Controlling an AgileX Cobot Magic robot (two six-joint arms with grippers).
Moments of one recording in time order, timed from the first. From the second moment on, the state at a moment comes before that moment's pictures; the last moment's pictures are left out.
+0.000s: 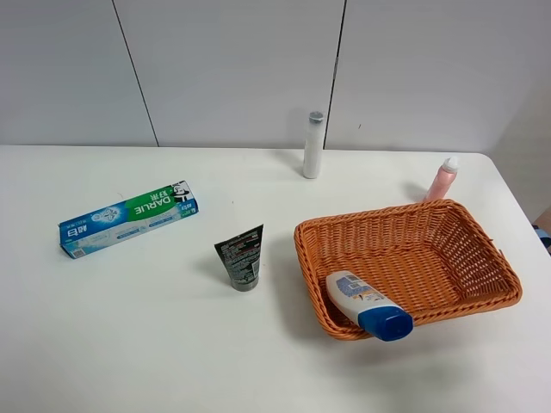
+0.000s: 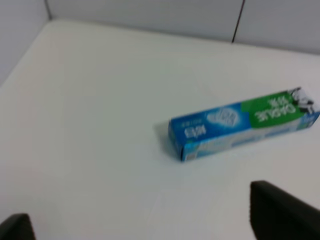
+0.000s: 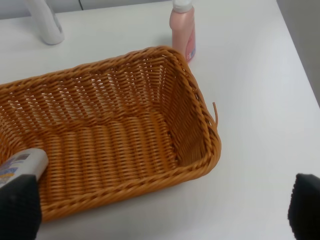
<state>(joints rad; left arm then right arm) -0.11 0.17 -0.58 0.33 1.02 -0.41 0.10 0.00 -0.50 -0.05 1.07 0.15</state>
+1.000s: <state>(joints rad) 0.00 -0.01 -0.51 -0.01 1.05 0.05 0.10 0.00 -0.50 -0.05 1.07 0.15</state>
